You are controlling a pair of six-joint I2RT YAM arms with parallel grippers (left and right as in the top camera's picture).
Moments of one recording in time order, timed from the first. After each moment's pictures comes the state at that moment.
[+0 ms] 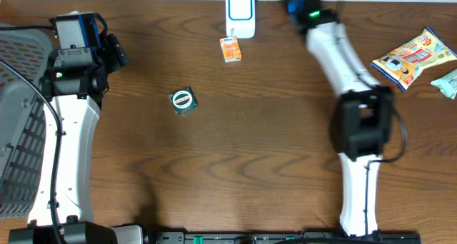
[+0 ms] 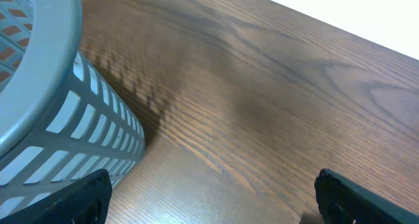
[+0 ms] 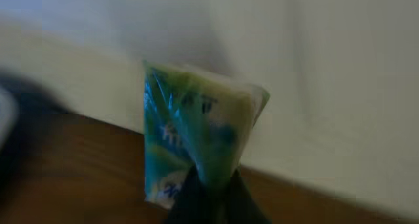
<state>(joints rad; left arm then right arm) 0.09 1.48 1.41 -0.74 -0.29 -0.30 0.20 2.36 2.14 -0.26 0.29 -0.35</state>
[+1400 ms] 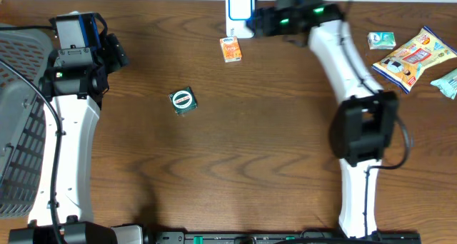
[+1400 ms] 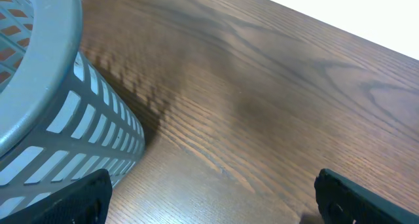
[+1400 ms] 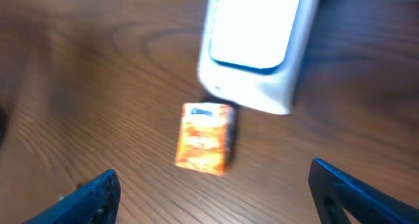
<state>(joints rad) 0.09 1.48 1.41 -0.74 -0.29 -0.30 0.27 2.33 2.15 -0.68 -0.39 0.15</state>
